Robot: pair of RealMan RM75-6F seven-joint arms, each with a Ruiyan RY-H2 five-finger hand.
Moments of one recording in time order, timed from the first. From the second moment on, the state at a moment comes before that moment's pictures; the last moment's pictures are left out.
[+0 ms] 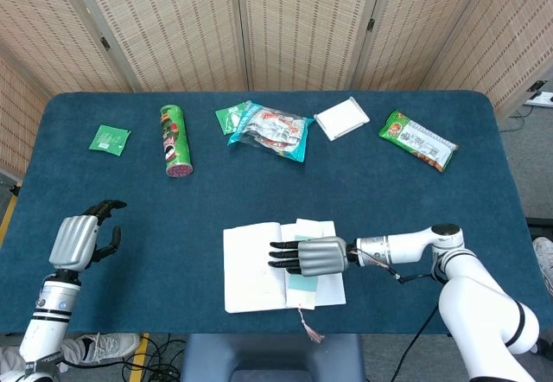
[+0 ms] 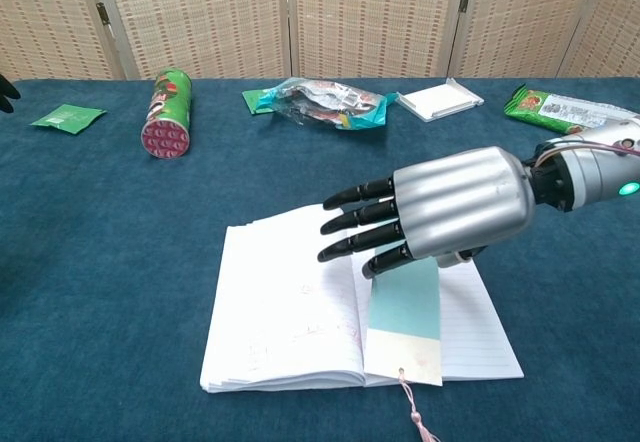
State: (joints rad) left arm -0.35 -1.23 -0.15 -1.70 1.29 1.28 0.10; right arm 1.03 -1.73 -0.32 -0.42 -2.25 1.47 0.17
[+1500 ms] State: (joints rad) left arm -0.36 -1.23 -0.16 -1.70 1.29 1.28 0.10; right arm 0.91 -1.60 -0.31 -0.68 -2.00 1.40 0.17
